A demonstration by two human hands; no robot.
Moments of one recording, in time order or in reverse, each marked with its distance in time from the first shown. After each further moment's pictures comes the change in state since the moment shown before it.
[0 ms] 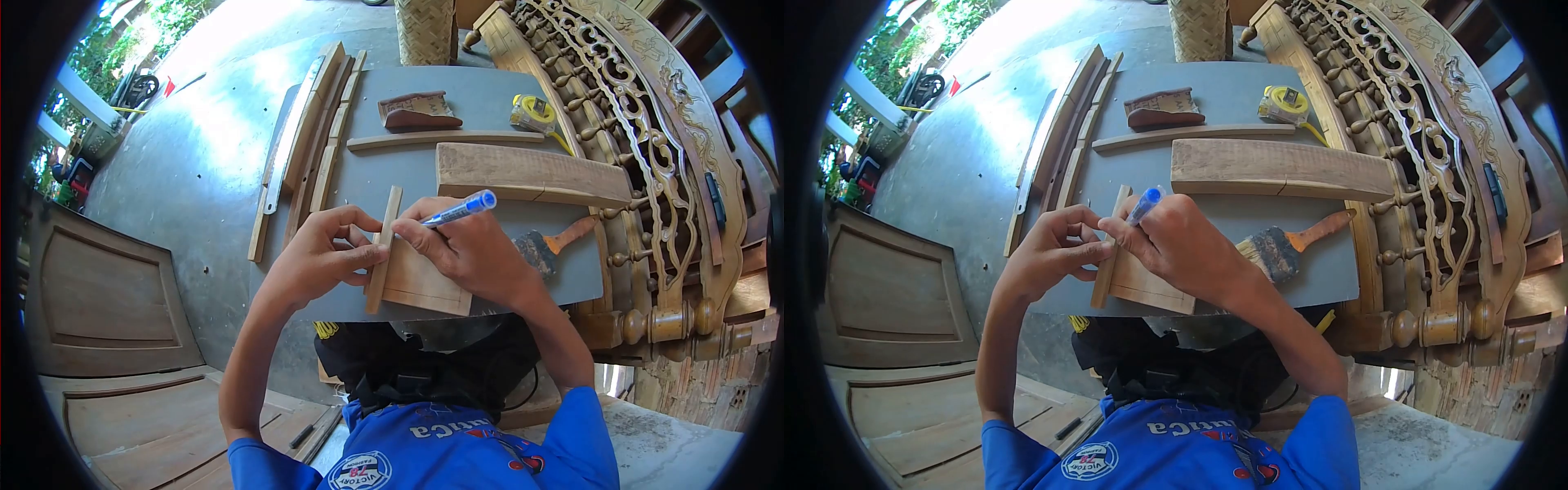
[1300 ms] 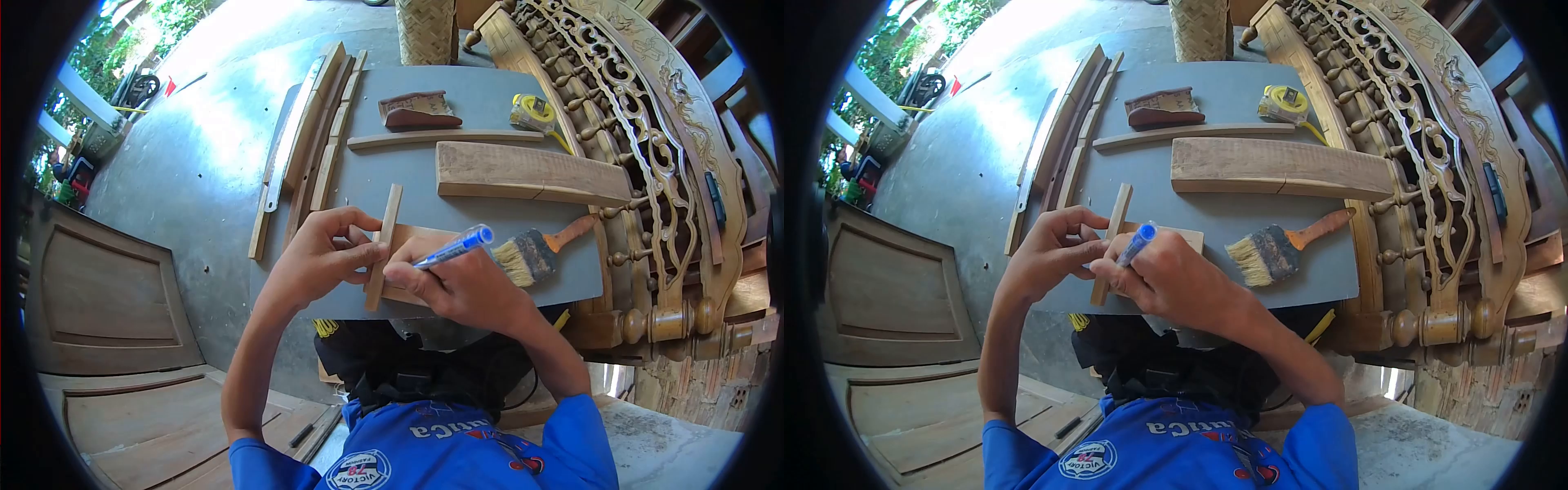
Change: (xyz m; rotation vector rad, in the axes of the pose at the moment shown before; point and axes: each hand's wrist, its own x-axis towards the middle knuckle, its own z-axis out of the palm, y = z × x) left_hand -0.003 0.000 0.004 0.039 0.039 0.037; right_hand -0.019 -0.004 0.016 0.091 -0.018 -0.177
